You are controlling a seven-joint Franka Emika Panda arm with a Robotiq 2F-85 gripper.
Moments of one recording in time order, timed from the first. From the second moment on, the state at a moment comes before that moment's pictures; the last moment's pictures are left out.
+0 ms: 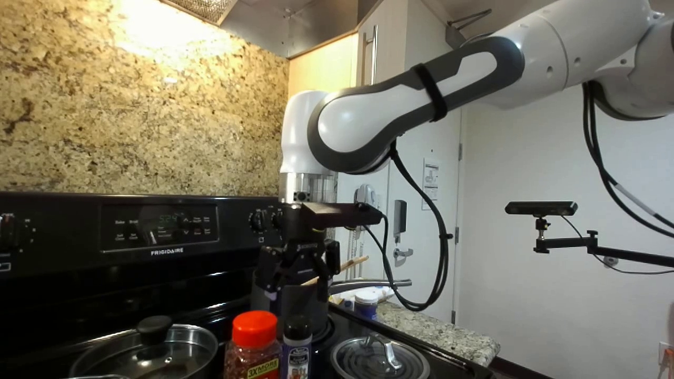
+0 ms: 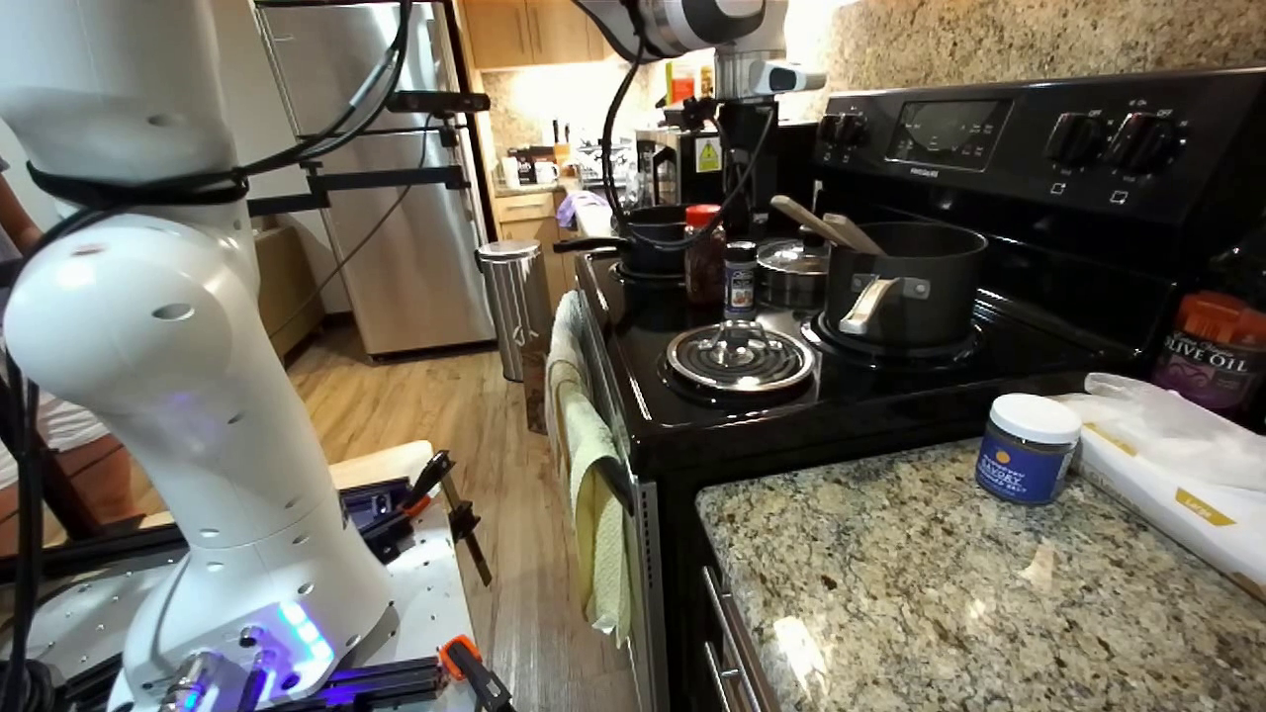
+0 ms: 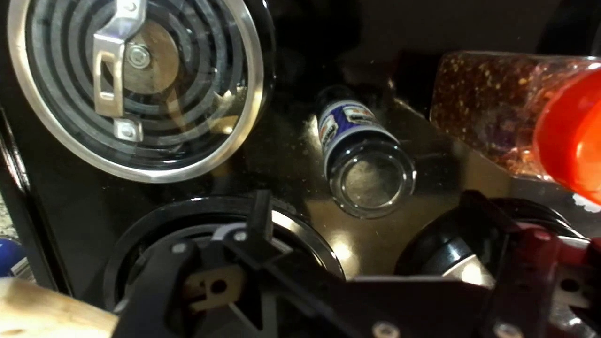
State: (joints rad) arm 0.10 0.19 0.09 -1.83 -0.03 2.04 0.57
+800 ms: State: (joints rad) arm 0.14 0.12 0.09 -1.99 0.00 2.19 0.60
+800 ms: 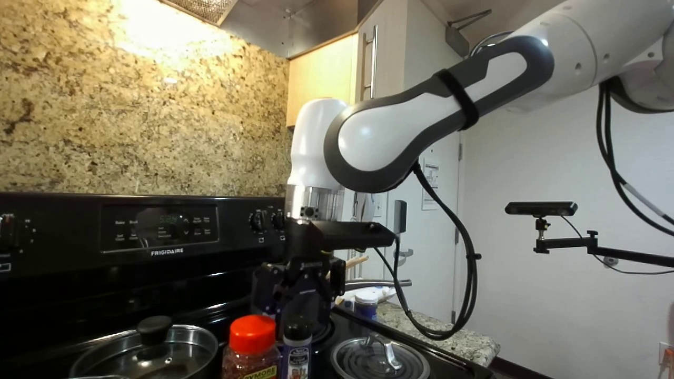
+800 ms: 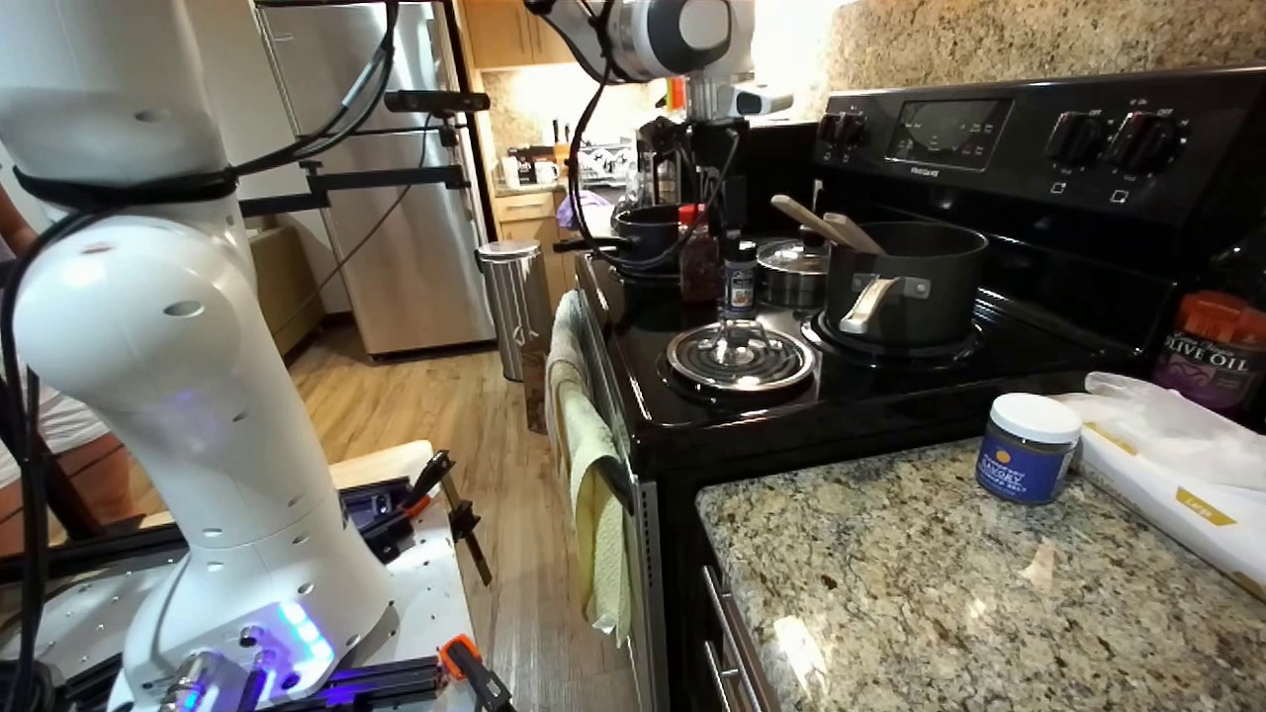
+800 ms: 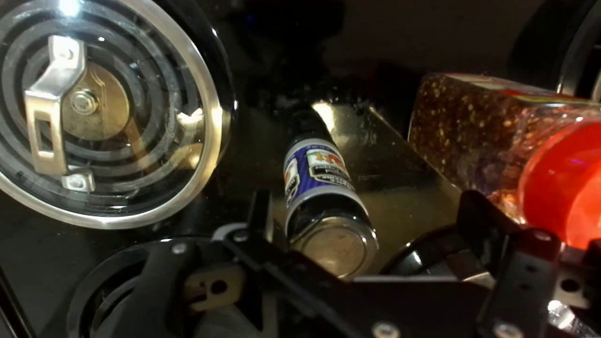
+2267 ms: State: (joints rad) arm 0.15 0.19 0.08 -1.93 -0.07 2.13 0.60
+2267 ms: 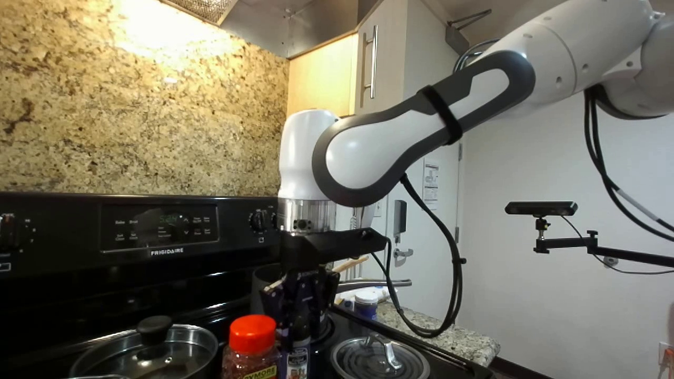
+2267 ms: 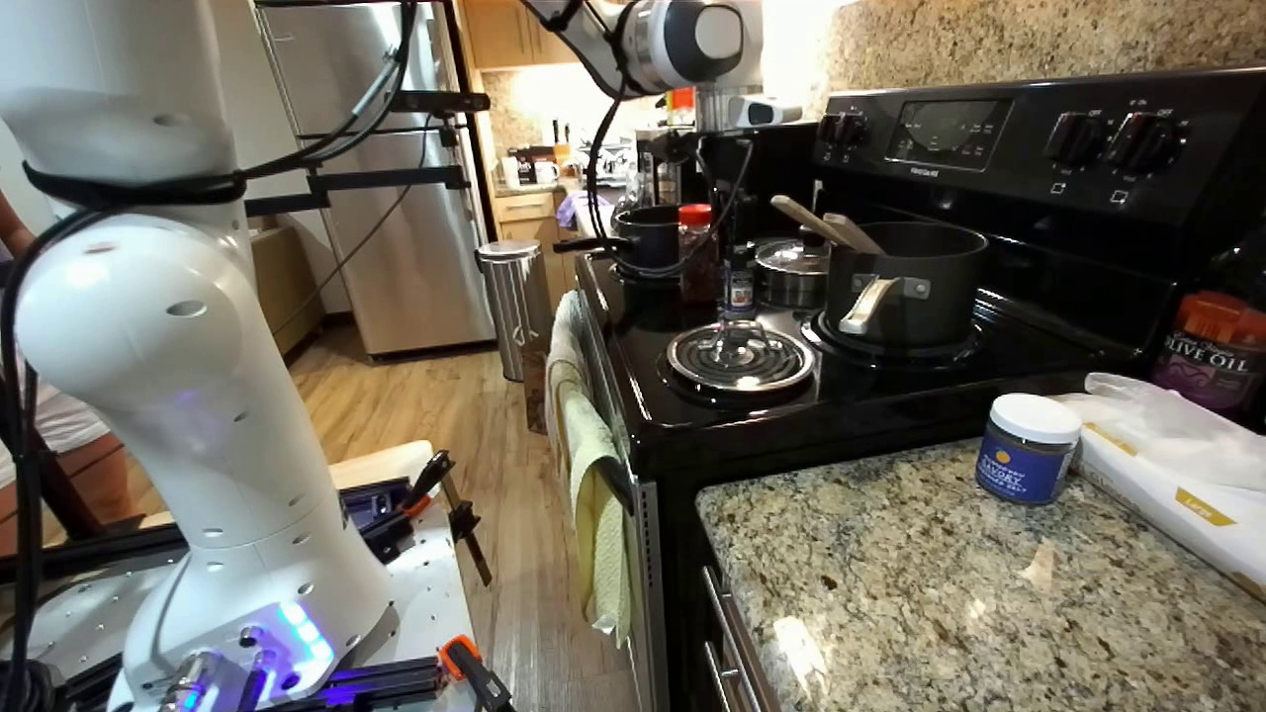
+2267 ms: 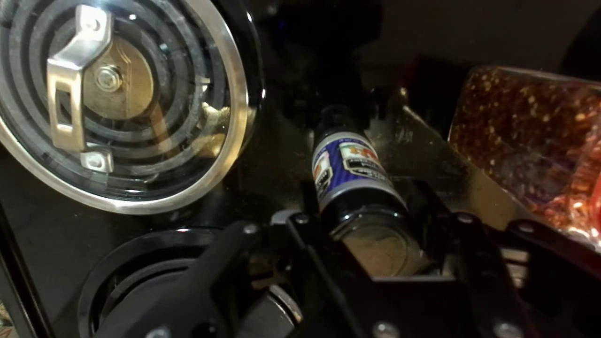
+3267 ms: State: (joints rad) arm 0.16 0.03 0.11 -1.86 -0.05 1.90 0.50
